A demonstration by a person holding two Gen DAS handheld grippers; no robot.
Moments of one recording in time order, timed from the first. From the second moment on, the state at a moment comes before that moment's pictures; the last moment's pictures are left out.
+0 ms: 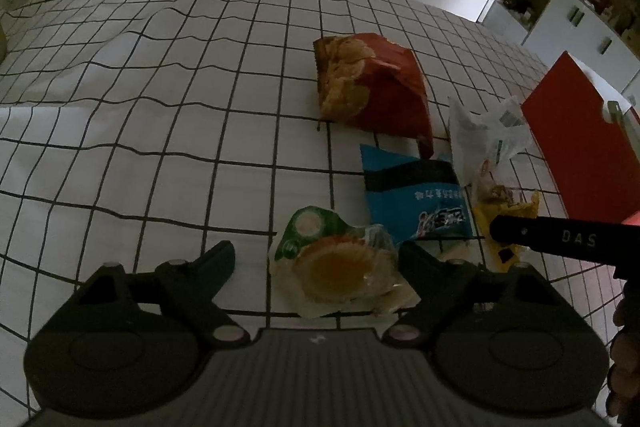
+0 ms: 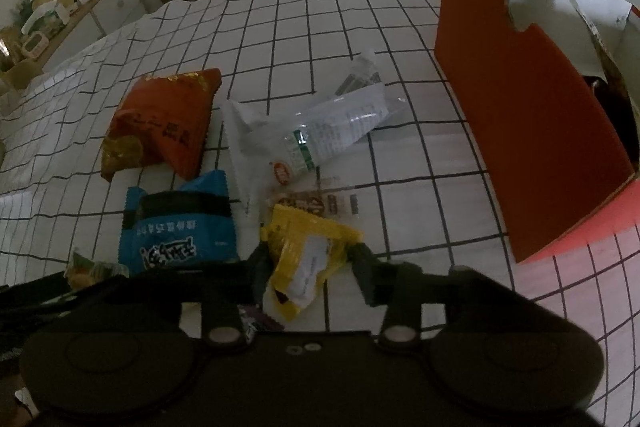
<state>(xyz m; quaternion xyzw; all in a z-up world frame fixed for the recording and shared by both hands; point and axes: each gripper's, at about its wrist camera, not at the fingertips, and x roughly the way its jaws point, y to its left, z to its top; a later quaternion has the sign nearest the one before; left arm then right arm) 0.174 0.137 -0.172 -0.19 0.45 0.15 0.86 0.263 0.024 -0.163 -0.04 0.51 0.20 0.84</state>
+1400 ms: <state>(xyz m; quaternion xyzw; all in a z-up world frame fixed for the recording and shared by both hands) 0.132 0.110 -0.137 -0.28 0.46 0.12 0.83 0.195 -0.060 -0.079 -0.04 0.42 0.24 0.87</state>
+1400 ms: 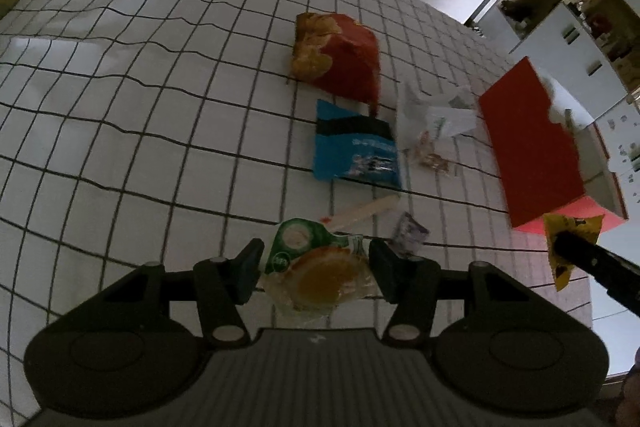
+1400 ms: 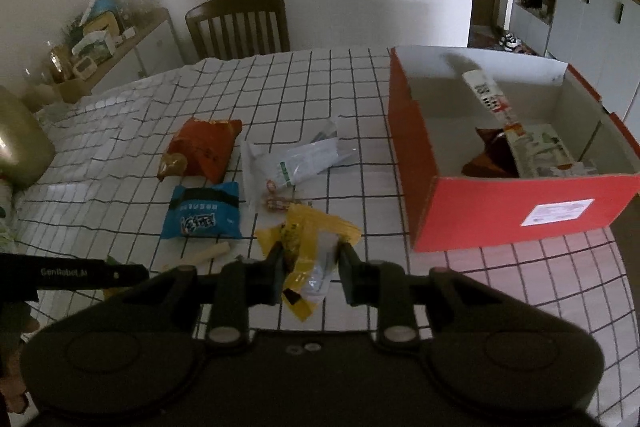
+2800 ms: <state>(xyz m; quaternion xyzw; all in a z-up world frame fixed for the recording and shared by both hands) 0.214 -0.091 -0.105 -0.17 0.48 -0.06 0.86 0.234 -0.237 -0.046 -0.01 0.40 0.22 0.89</state>
